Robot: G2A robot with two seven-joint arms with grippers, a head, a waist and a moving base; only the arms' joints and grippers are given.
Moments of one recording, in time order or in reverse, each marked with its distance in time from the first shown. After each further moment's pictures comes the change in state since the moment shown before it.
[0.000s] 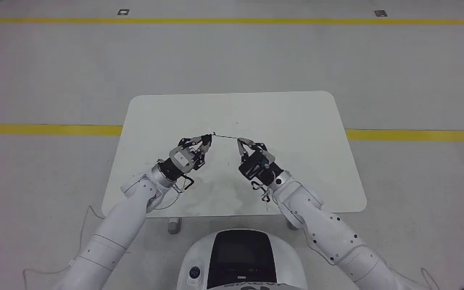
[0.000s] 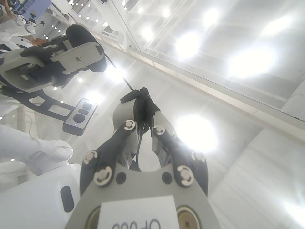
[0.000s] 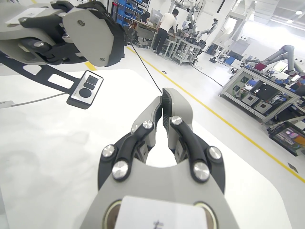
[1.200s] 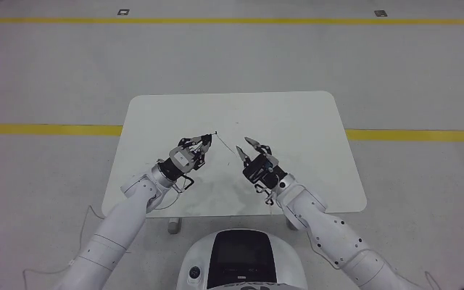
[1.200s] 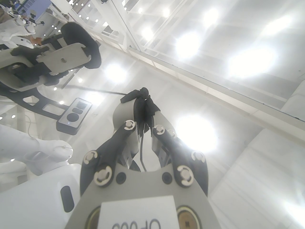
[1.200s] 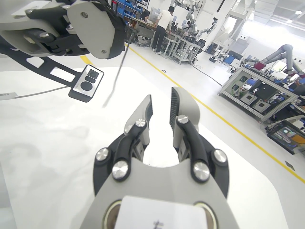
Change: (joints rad) left arm 0.000 0.000 0.000 0.000 0.000 0.000 0.000; right arm -0.041 0.027 0.018 -0.021 0.005 -0.011 -0.015
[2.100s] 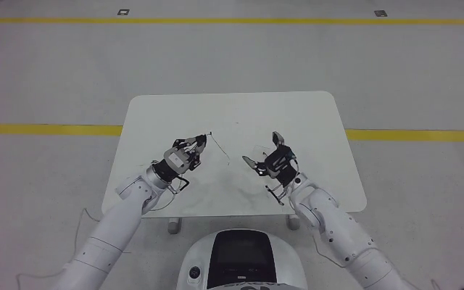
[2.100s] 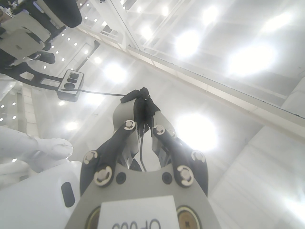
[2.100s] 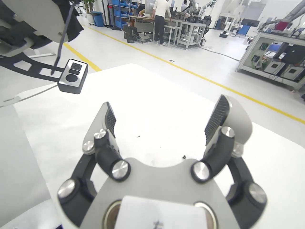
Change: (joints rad) left arm 0.026 0.024 -0.035 -0.008 0.000 0.000 -0.037; right arm -0.053 0.003 0.138 0.025 0.268 -0.161 0.032
